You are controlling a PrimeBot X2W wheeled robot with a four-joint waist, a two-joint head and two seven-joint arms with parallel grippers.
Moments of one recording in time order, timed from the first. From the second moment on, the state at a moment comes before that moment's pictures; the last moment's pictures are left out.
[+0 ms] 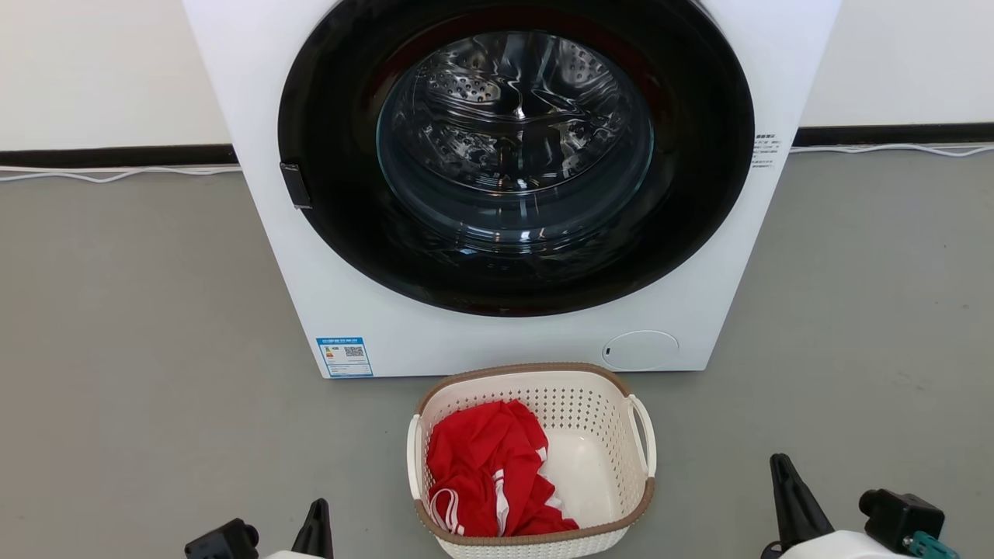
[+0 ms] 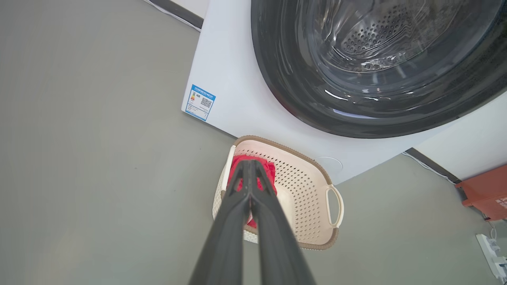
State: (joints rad) left arm 0.00 0.03 -0.13 0.48 -0.62 0.07 -0.18; right arm 0.00 -0.04 -0.05 0.44 0.35 0.12 -0.17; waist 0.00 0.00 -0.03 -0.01
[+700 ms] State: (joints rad) left arm -0.01 0.03 -0.09 0.44 -0.83 0.03 -0.12; right arm -0.01 -0.04 -0.07 0.40 0.62 0.12 -0.12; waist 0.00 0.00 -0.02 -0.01
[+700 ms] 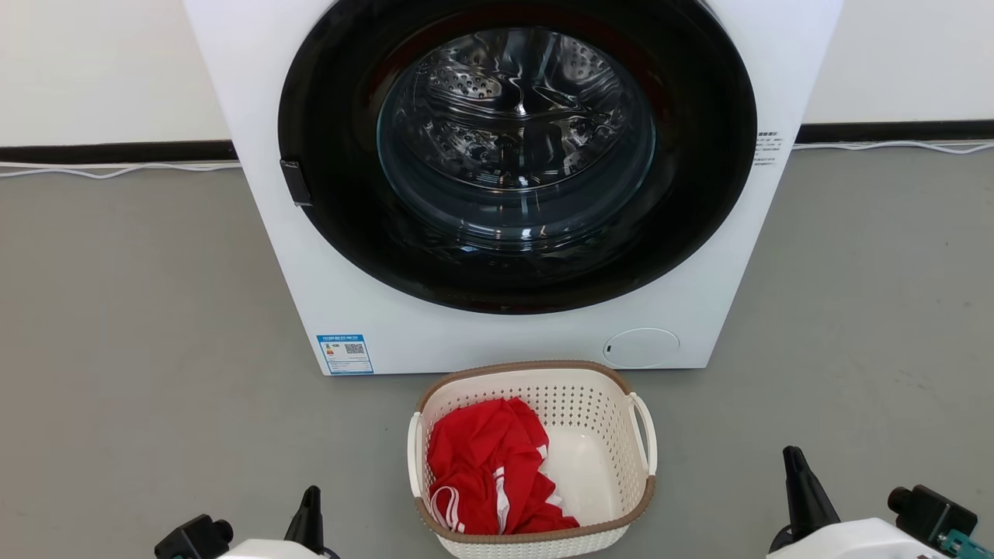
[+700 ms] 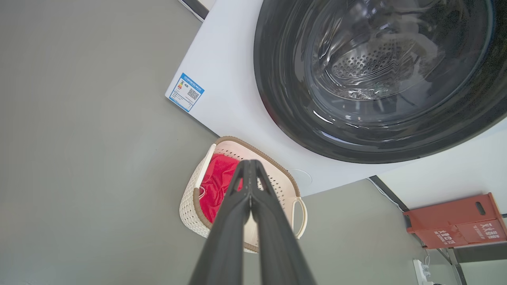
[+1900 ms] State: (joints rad) left arm -0.03 0.03 -0.01 0.37 -1.17 -0.03 -0.02; right arm -0.03 -0.04 -0.10 0.35 1.05 0.12 -0.02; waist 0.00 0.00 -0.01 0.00
